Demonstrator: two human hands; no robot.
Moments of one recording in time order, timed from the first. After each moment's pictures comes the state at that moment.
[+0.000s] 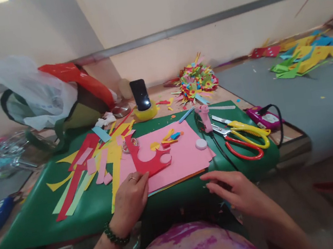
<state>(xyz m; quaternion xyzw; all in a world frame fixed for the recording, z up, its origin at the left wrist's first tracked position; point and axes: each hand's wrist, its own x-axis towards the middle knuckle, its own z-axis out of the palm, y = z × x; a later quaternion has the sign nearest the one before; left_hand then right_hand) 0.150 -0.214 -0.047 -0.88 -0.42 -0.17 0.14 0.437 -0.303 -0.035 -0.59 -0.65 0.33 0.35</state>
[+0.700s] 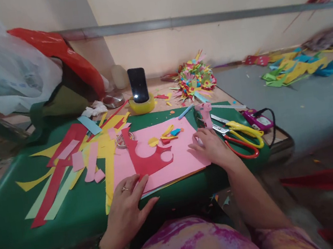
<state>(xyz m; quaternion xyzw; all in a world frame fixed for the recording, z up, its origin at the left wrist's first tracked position) 0.125 -0.233 -0.068 -0.88 -0.41 -0.24 0.06 0.449 -0.196 -0.060 -0.68 -0.71 -0.01 0.18</state>
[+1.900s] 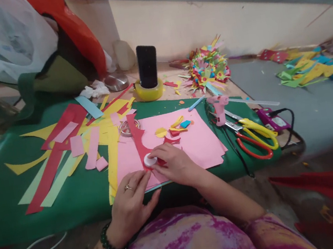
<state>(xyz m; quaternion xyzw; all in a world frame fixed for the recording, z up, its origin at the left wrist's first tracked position) 0.126 -0.237 -0.076 -0.86 -0.39 -0.34 0.05 0.313 -0.194 -0.055 -0.44 -0.82 0.18 0.33</state>
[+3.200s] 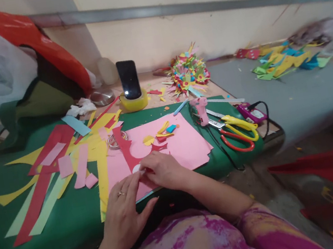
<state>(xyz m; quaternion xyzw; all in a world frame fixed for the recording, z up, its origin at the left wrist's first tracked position) 0.130 -0.234 -0.061 -0.87 -0.40 -0.30 0.05 0.308 -0.192 -0.056 -0.48 -0.81 0.16 0.31</state>
